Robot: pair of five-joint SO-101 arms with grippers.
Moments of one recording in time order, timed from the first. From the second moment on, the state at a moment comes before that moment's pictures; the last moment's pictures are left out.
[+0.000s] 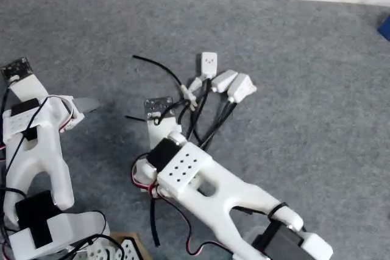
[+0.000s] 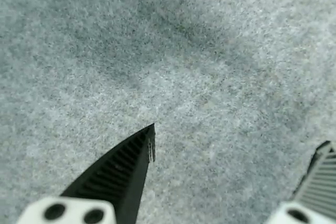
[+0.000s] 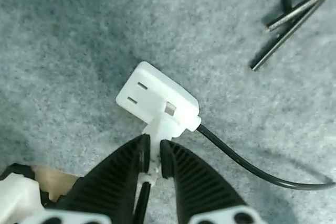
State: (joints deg) left arm -31.1 -8.1 35.7 50.3 10.8; right arm -58.2 -0.5 26.2 72.3 -39.1
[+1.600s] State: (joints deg) left arm -3.5 -14.2 16.1 93.1 -36.5; right arm -11.0 -36.7 53.7 60.5 10.1
